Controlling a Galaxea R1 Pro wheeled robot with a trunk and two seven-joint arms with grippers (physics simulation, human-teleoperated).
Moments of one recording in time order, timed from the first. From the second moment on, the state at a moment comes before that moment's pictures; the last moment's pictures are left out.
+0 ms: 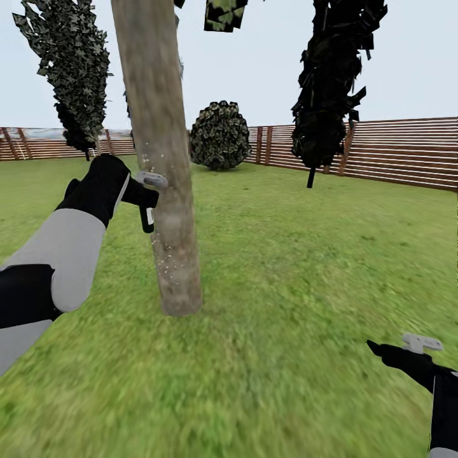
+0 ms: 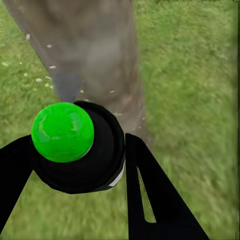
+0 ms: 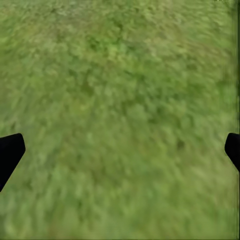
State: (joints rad) left arm -1.56 0.03 0.02 -0.57 -0.50 1.00 -0.47; right arm -0.47 -0.05 -0.86 -1.24 0.53 0.48 0.68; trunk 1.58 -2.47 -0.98
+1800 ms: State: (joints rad) left arm -1.32 0.10 0.02 -0.34 -0.36 0.72 -0.47; right arm -0.47 -0.05 -0.85 -1.24 0.53 0.48 0.68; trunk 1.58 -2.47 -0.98
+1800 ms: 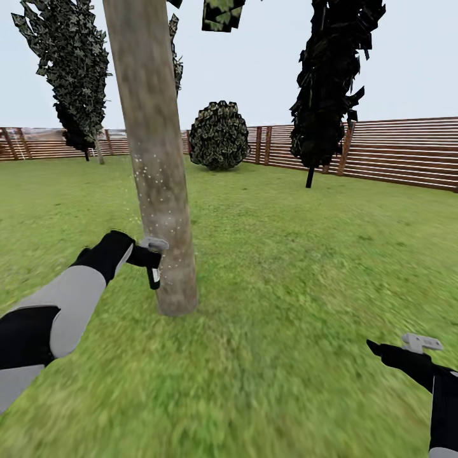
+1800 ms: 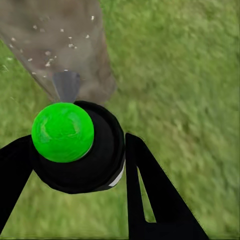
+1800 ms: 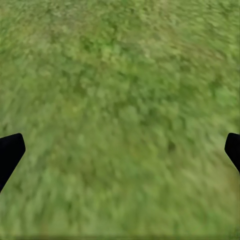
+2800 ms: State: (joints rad) left arm -1.04 0.03 0.05 -0.34 -0.10 0.51 -0.22; right arm -0.47 -0.05 -0.85 -1.24 0.53 0.48 0.68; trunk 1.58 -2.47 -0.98
